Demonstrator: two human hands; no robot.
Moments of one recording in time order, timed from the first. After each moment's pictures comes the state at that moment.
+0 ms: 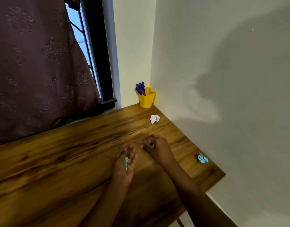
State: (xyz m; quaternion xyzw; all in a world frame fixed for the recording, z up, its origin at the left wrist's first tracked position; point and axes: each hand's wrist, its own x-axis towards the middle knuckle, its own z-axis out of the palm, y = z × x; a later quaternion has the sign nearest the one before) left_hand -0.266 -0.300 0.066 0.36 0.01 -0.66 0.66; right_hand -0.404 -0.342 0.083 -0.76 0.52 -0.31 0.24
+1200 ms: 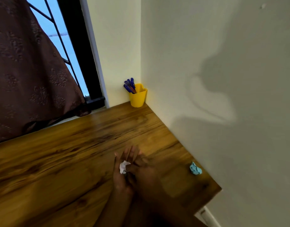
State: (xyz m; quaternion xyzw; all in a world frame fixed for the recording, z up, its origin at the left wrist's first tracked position) left_hand -0.336 -0.330 0.033 0.21 -0.07 -0.76 0.61; right_hand -0.418 -0.322 0.050 -0.83 0.49 -0.26 0.11
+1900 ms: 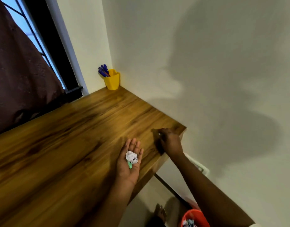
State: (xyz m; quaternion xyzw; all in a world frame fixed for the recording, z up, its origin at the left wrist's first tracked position) left_hand -0.343 -0.184 0.063 0.32 -0.04 -0.77 0.56; right_hand -0.517 -0.217 0.041 -0.62 0.72 -0.29 0.13
